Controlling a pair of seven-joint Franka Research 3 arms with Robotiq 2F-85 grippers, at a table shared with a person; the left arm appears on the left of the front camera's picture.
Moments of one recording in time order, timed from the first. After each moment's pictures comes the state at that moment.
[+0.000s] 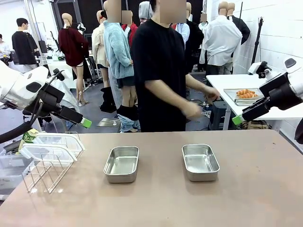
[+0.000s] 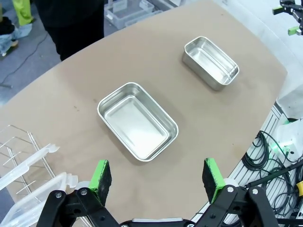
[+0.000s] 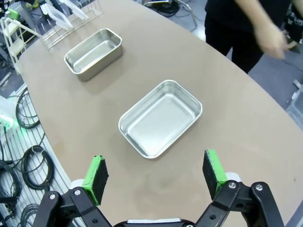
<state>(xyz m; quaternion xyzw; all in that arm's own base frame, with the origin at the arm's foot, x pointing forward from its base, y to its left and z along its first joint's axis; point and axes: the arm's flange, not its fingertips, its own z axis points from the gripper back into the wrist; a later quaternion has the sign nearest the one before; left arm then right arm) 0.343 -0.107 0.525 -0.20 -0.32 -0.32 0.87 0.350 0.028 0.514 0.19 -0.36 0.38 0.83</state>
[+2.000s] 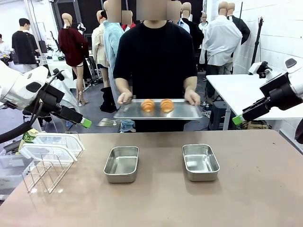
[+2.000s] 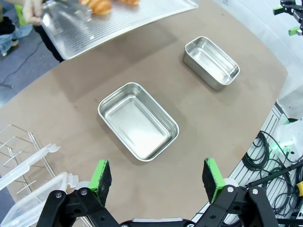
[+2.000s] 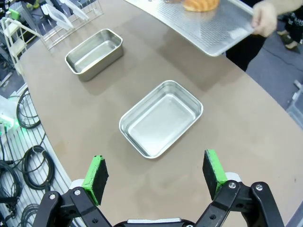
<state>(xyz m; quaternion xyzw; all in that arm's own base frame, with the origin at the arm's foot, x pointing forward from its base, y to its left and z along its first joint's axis) 0.343 -0.107 0.526 -0.20 -0.32 -0.32 0.87 0.350 0.028 0.513 0.20 -0.36 0.38 0.83</state>
